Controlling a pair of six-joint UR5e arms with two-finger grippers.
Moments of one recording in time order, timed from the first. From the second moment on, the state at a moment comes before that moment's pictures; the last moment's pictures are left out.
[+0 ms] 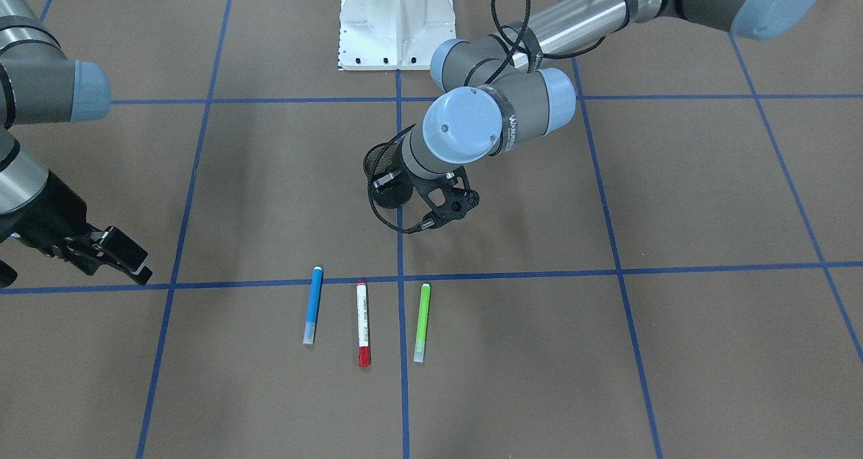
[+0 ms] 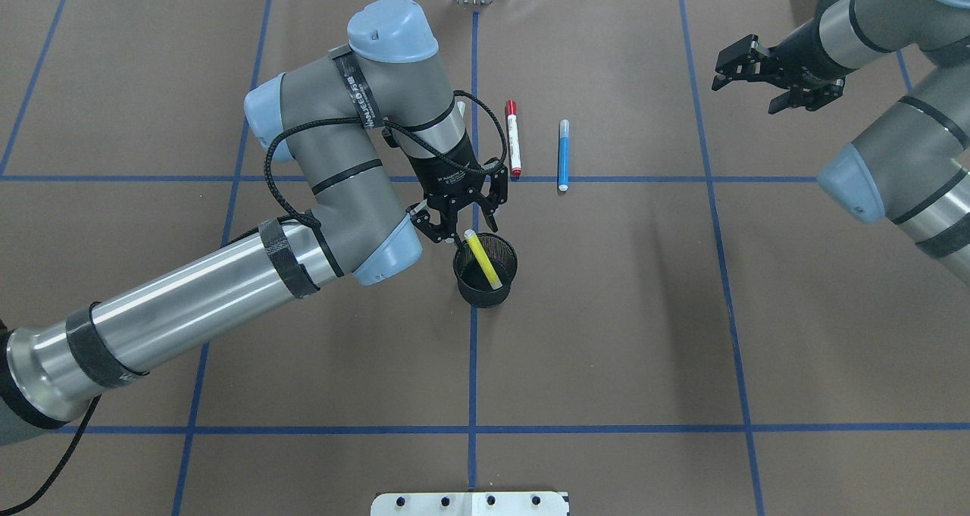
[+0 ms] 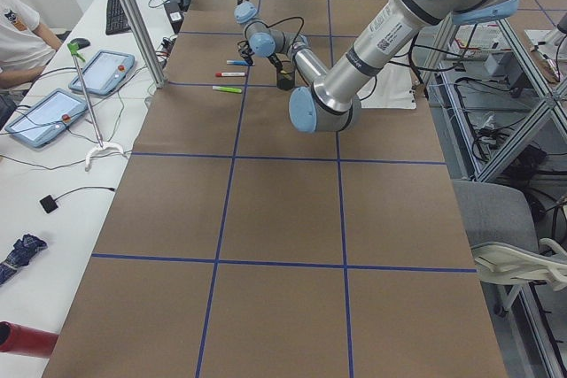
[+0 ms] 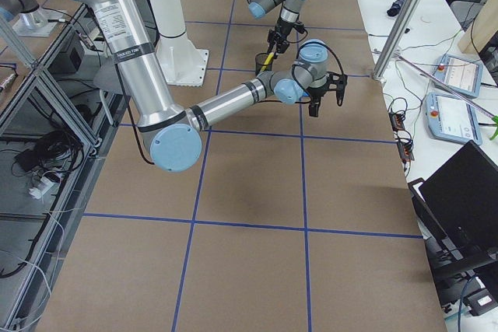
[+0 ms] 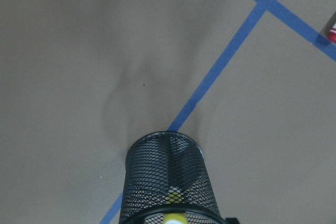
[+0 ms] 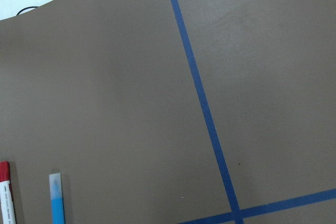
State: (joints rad) left arm -0.67 -2.51 -1.28 -1.74 -2.42 -1.69; right arm 1.06 -1.20 1.62 -1.17 2.16 1.19
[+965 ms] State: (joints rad) left arm -0.67 -2.51 -1.28 -1.73 -2.44 -1.70; right arm 1.06 -1.19 1.62 -1.17 2.17 1.19
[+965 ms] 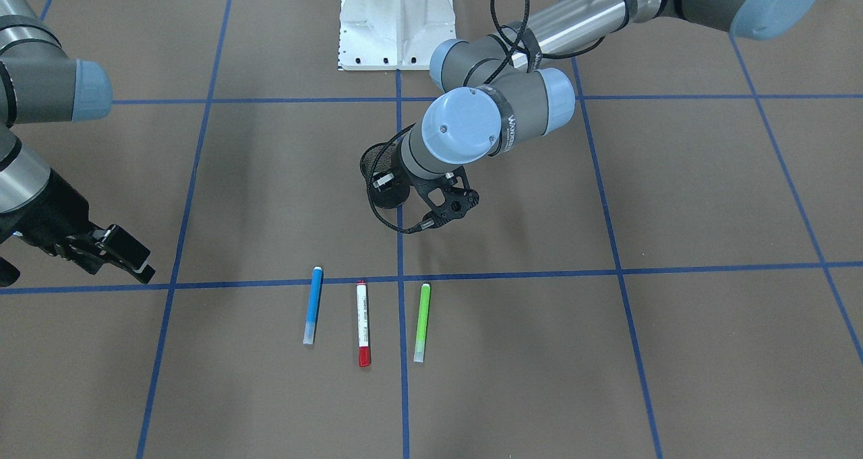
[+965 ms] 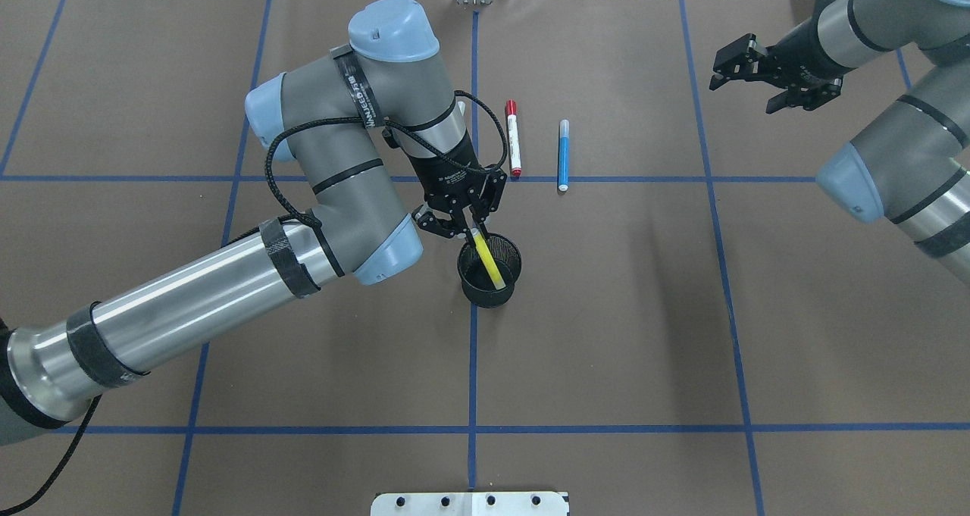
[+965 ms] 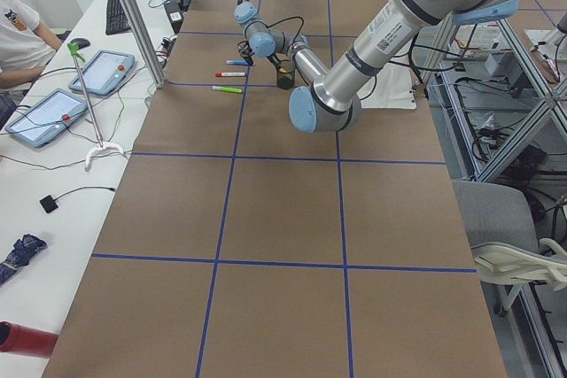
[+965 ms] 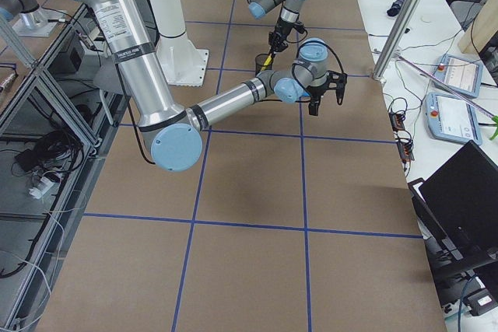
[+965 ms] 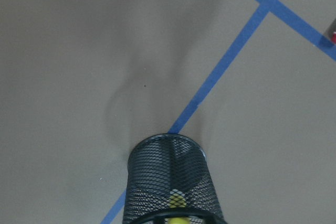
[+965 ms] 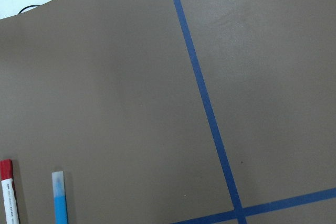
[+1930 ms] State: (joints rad) left arm -0.84 -2.48 -1.48 -1.72 -2.51 -1.69; right arm 1.06 -1.19 1.63 -1.17 2.16 1.19
